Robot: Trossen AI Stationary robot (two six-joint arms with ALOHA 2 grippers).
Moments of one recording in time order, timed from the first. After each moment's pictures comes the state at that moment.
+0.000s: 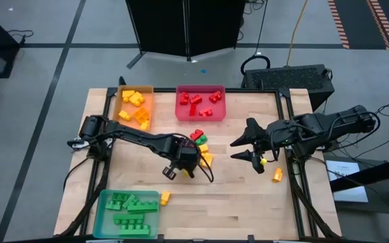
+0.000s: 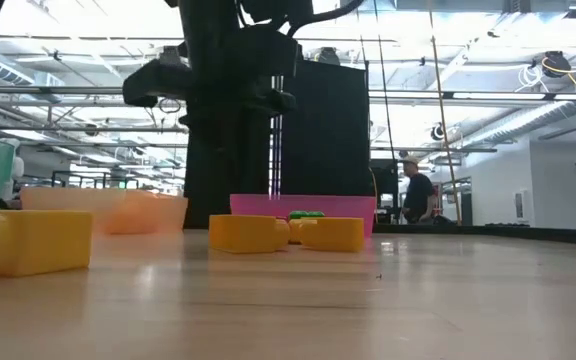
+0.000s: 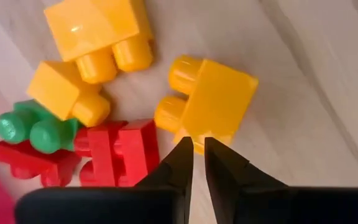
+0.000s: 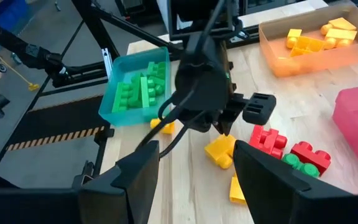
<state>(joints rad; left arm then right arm) -0.15 1.89 1.42 -0.87 -0.05 0.50 0.28 1.11 1.24 -0.62 0.13 0.41</state>
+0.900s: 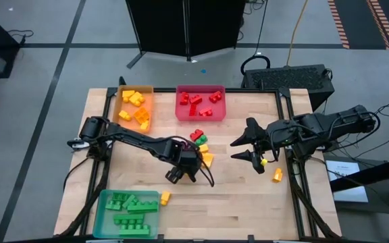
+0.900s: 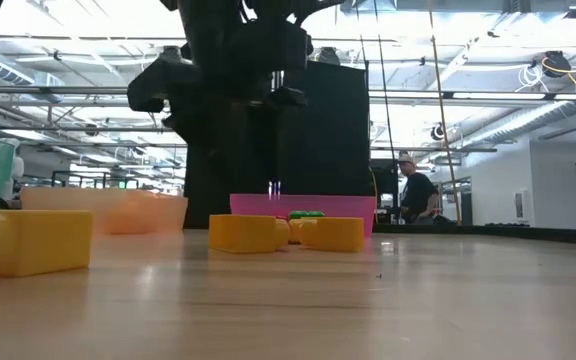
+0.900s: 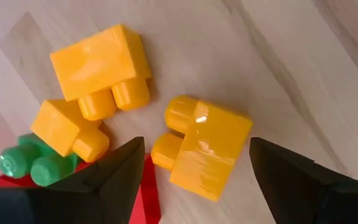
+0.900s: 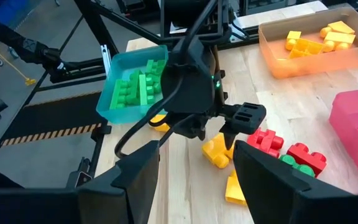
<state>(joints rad) -0.17 1.89 1.40 -0.75 -0.05 0.49 0.28 1.11 1.24 -0.62 0.13 0.38</state>
